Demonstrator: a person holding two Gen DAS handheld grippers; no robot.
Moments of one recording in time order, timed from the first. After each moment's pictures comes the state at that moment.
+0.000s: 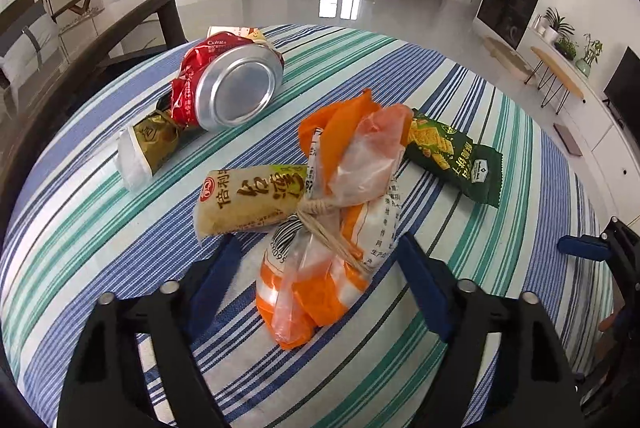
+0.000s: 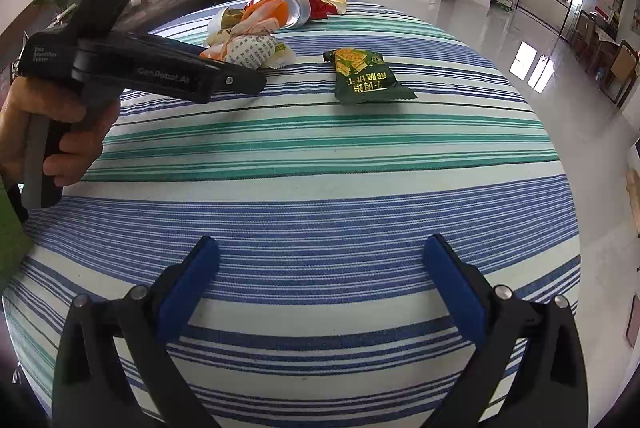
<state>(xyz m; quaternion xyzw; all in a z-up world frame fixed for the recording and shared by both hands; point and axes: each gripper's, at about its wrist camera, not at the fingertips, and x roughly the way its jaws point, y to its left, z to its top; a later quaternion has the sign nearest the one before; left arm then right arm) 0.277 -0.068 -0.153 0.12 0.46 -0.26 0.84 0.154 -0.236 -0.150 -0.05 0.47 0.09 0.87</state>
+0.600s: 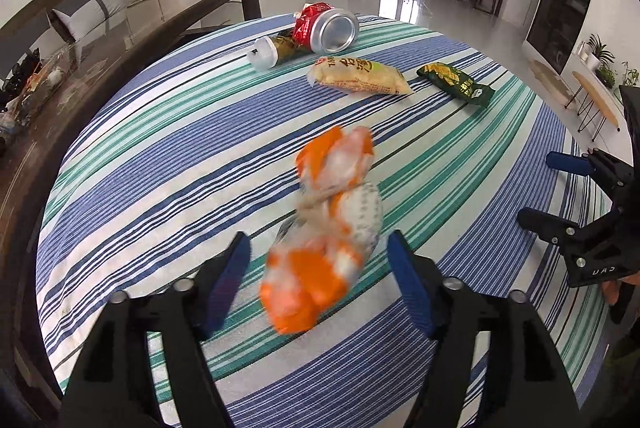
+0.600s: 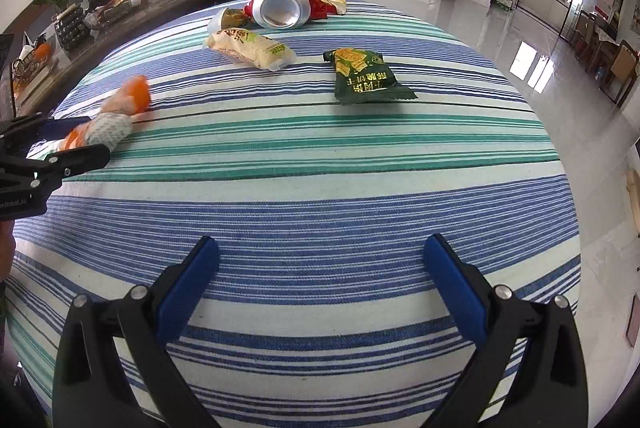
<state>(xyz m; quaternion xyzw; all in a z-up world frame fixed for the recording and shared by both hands) 0.166 0.020 -0.138 0.08 0.46 -0.16 0.87 0.154 -0.236 -0.150 -0.05 0.48 0.09 0.87</state>
